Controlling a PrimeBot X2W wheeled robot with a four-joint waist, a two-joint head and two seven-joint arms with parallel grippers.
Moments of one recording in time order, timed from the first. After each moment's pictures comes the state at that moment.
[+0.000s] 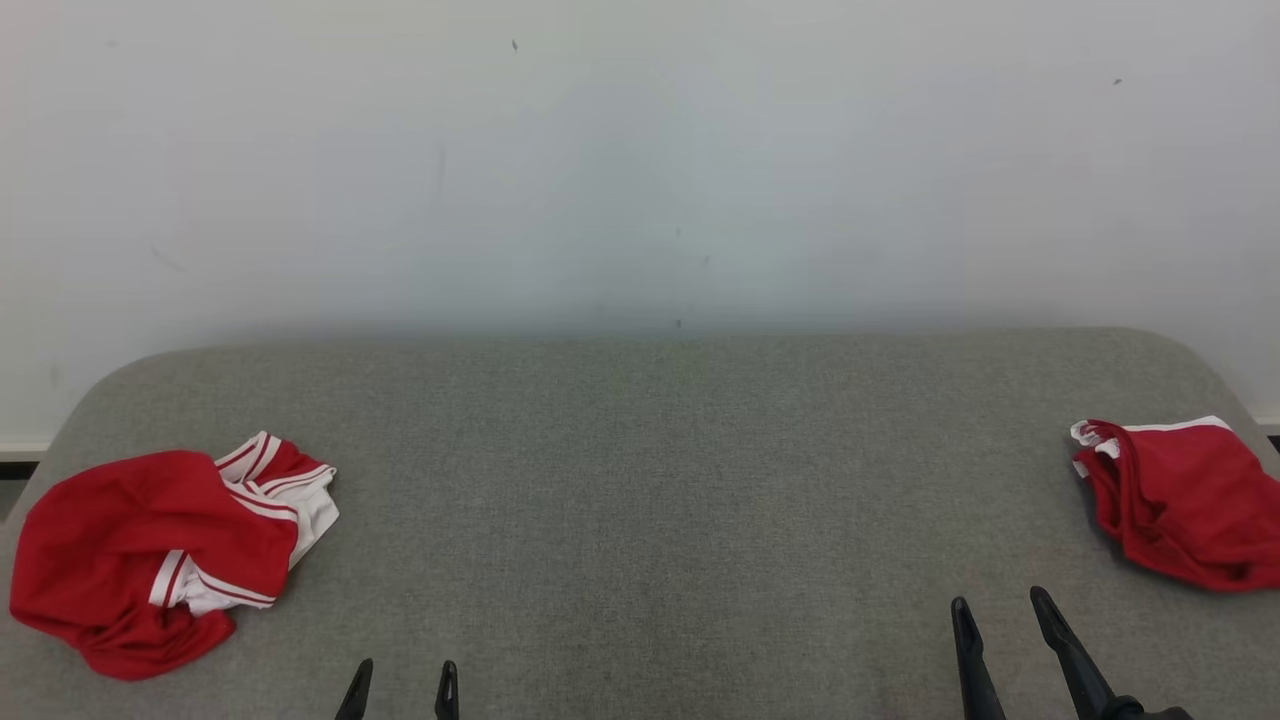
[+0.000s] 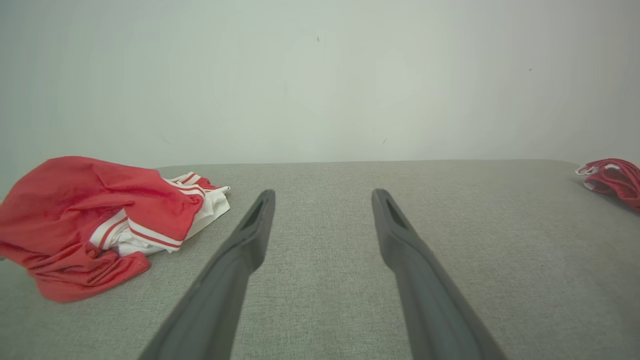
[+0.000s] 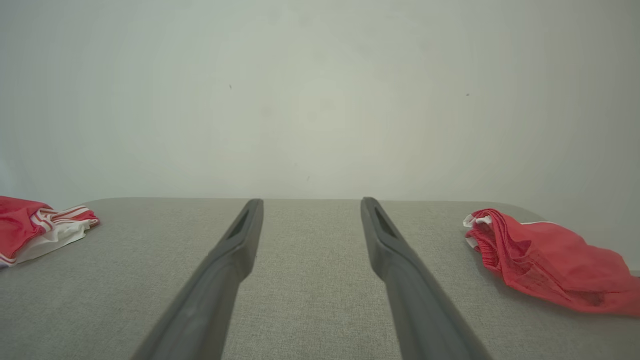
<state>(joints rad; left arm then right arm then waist) 0.18 0.05 -0.13 0.07 -0.09 -0.03 -0.26 0.17 -0.09 0.05 0.04 0.12 0.13 -0.26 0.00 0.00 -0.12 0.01</state>
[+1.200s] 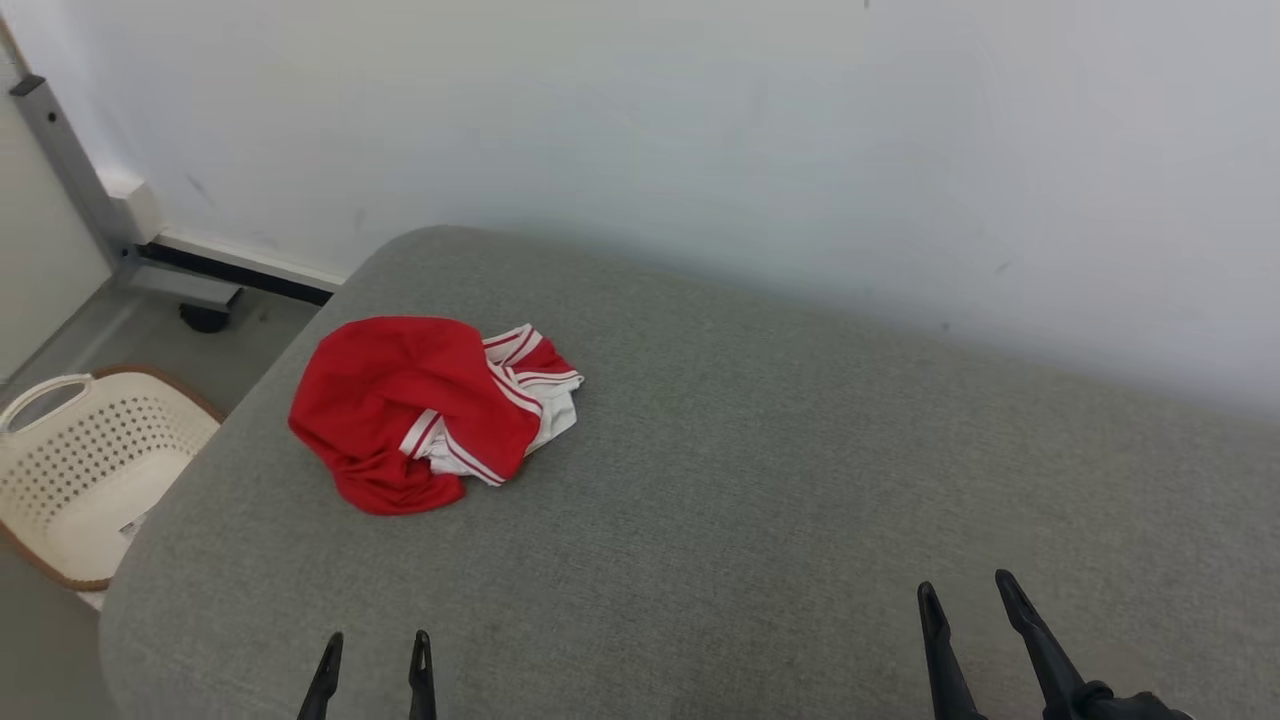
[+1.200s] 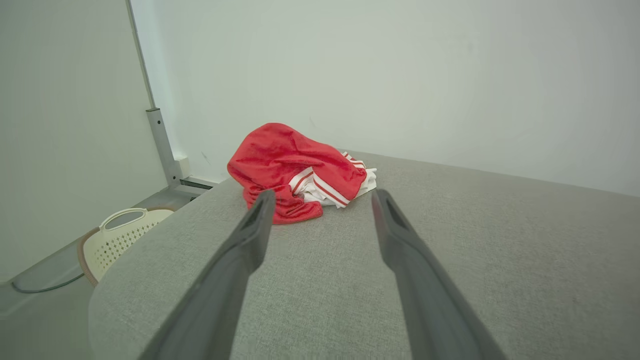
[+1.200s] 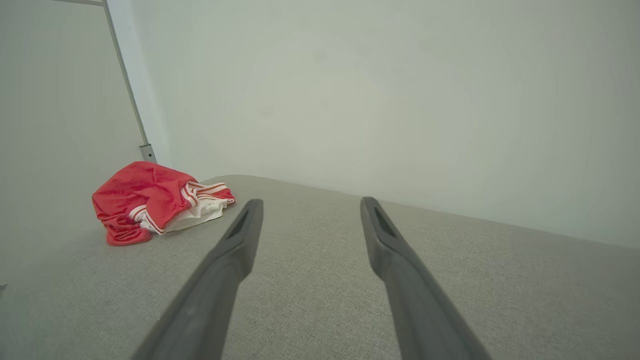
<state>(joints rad) 0.15 0.05 -0.11 0.05 -0.09 0.01 -0.26 0.14 -0.07 0.09 0.03 0.13 0.13 -0.26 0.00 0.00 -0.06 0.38</state>
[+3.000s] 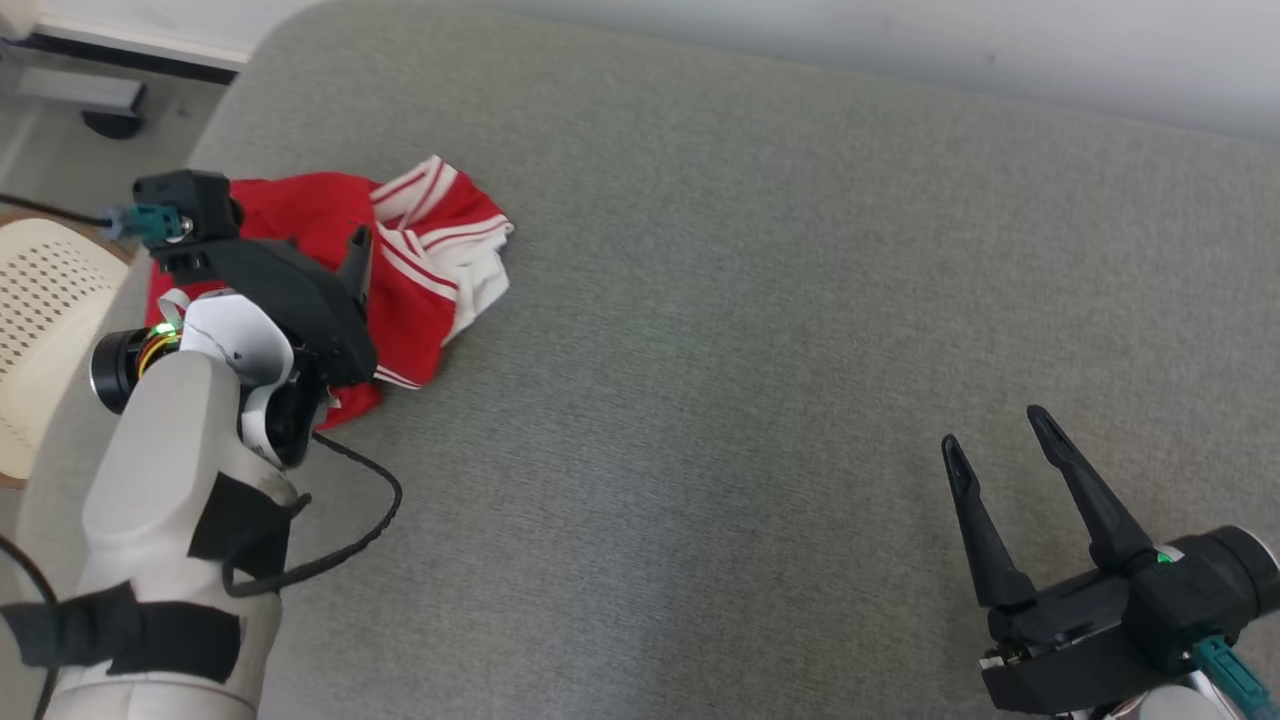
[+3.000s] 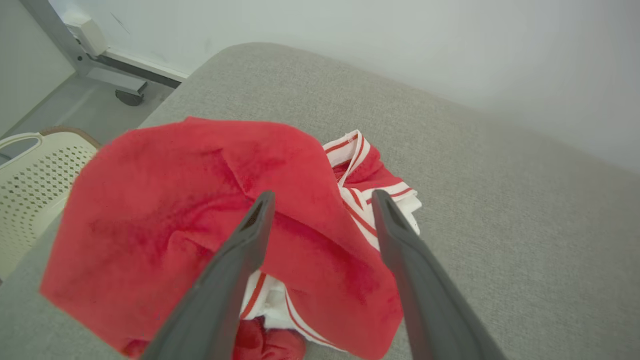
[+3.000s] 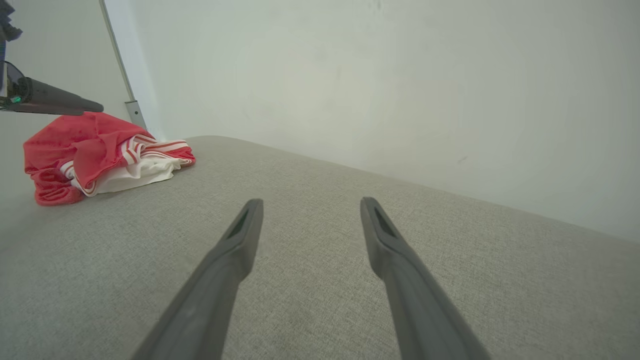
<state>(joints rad) -0.93 0.13 -0.05 0.88 -0.42 -0.12 0.25 -0.08 -0.28 0.15 -0.01 0.13 0.13 -0.26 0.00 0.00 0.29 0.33</state>
